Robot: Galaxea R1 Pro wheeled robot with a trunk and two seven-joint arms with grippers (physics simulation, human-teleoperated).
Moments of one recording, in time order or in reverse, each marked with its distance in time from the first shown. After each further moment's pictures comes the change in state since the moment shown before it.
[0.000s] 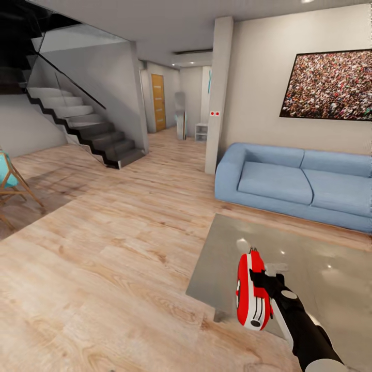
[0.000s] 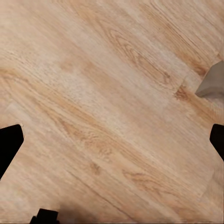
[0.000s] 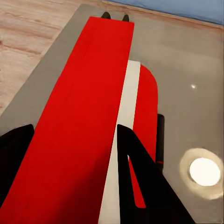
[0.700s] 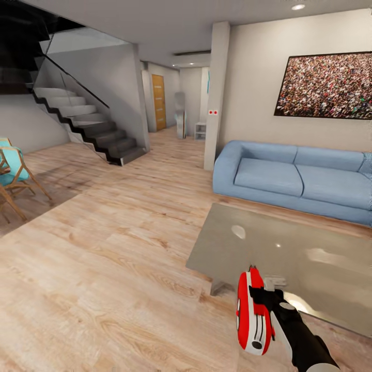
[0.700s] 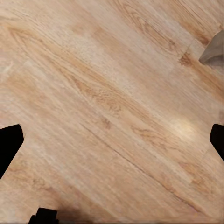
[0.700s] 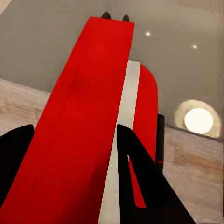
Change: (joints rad) left arm 0.000 -0.002 -0.002 0.003 0.000 0.000 0.000; right arm 0.000 0.000 0.000 0.156 0.000 -0.007 0.000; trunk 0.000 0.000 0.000
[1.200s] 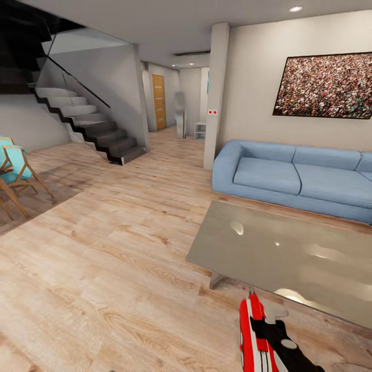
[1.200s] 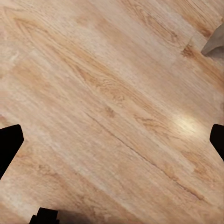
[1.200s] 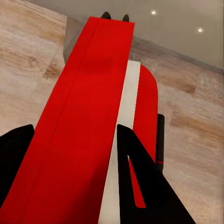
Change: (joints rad) left arm 0.000 0.000 0.000 -0.001 0.000 0.000 0.005; right arm 0.000 -0.008 -0.001 0.391 0.080 -0.320 0.005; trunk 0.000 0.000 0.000
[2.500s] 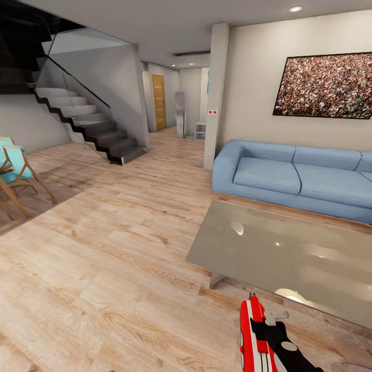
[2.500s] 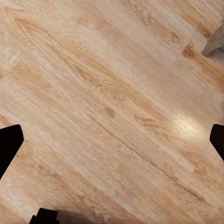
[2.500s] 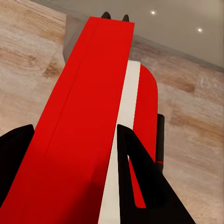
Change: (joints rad) left arm 0.000 -0.001 0.002 0.000 0.000 -0.002 0.001; right arm 0.000 0.000 -0.003 0.020 0.002 -0.021 -0.003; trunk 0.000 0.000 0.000
